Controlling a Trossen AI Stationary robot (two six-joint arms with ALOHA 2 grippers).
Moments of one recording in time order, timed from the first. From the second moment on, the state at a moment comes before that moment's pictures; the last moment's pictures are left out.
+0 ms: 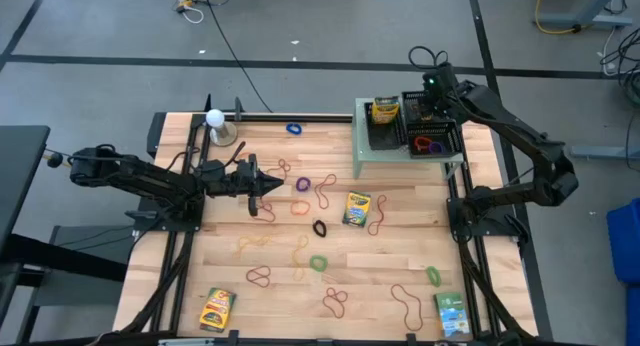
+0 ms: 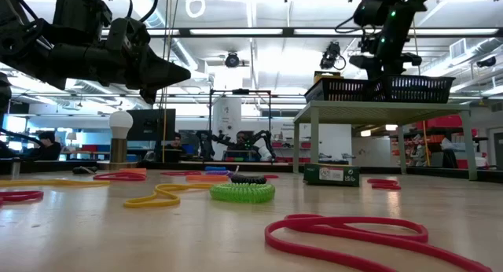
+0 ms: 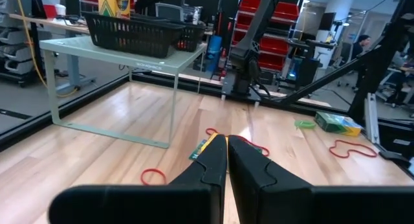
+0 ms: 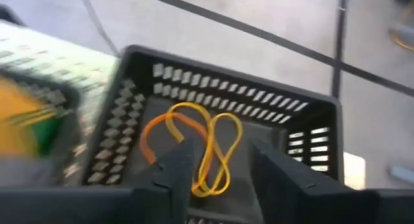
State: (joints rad) left arm 0.14 1.13 0.11 1.02 0.01 -0.13; right arm -0.88 1.26 1.20 -0.89 0.36 0.23
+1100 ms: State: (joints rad) left arm 0.14 1.13 0.24 0.64 0.13 -0.23; right arm 0.29 1.01 0.60 0.15 0.57 0.10
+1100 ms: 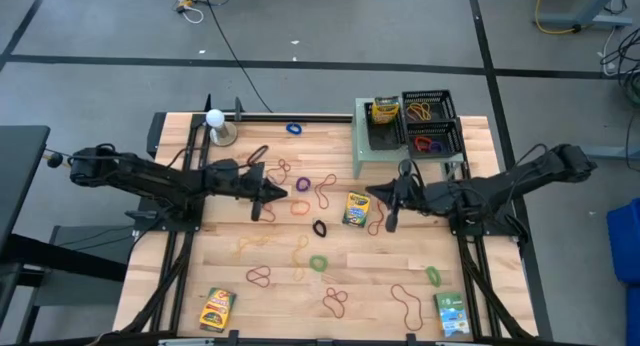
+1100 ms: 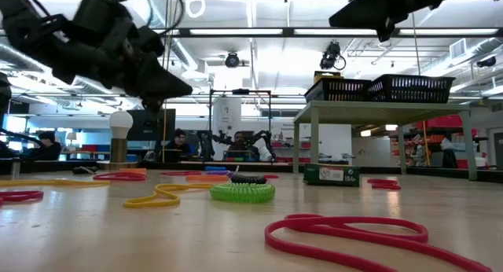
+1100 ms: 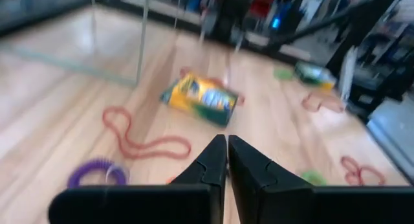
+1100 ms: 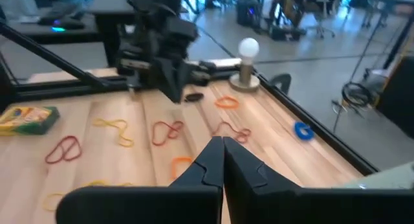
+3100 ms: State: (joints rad) left arm -0.06 1.30 0.56 -0.43 -0.24 -0.22; right arm 0.27 1.01 0.58 0.18 0.57 0.04
